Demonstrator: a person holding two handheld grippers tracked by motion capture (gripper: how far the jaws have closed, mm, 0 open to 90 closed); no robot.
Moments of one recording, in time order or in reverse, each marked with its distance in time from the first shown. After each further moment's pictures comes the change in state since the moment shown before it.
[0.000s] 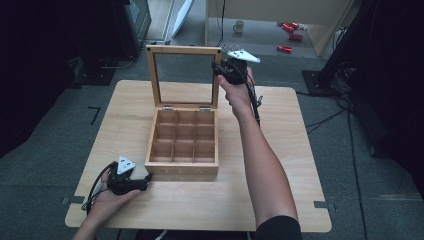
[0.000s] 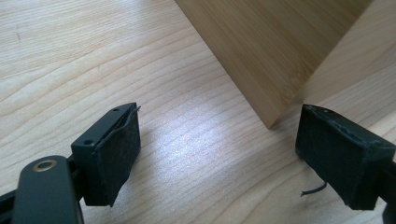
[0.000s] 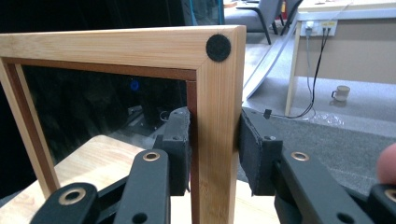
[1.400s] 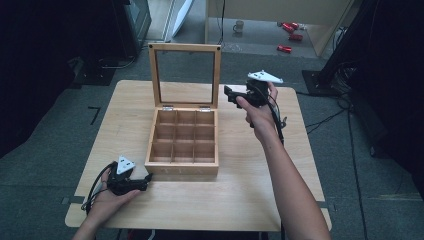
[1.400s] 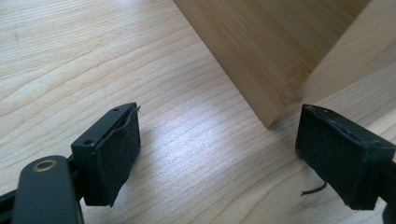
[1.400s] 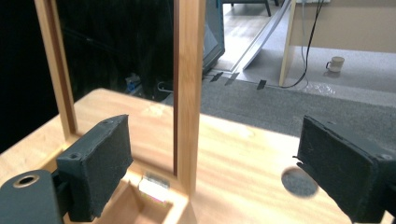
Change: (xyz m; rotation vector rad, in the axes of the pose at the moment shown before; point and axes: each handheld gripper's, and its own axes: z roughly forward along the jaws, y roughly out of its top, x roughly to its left) left arm 0.001 0.000 0.000 0.000 -0.007 0.000; right arm -0.028 -0.040 -0.082 0.109 0.000 -0.013
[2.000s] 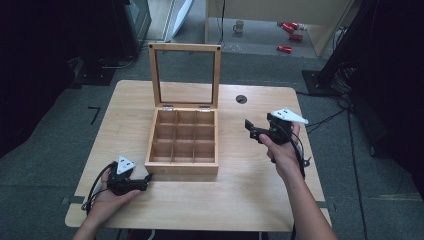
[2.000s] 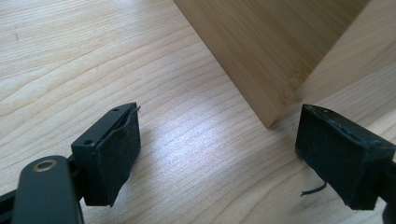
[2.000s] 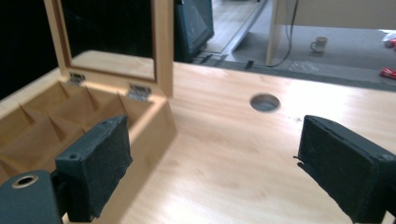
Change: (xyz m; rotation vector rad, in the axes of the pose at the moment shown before) left arm 0.000 0.000 0.000 -0.001 -0.002 -0.004; right arm -0.021 -0.081 -0.081 0.036 -0.048 0.009
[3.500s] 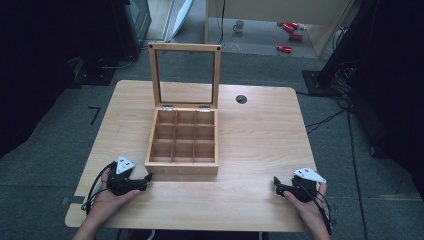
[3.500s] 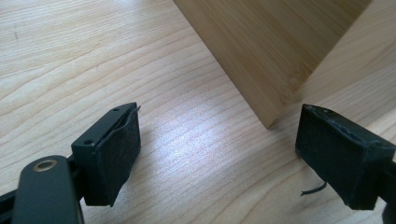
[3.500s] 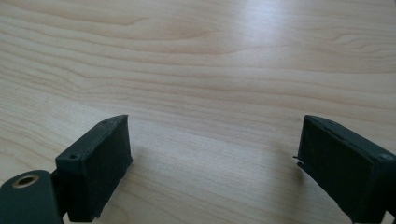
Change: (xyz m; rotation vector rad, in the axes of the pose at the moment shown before) left arm 0.001 0.000 -0.001 -0.003 -0.005 -0.006; right arm -0.046 -0.157 -0.074 0.285 -0.232 -0.022
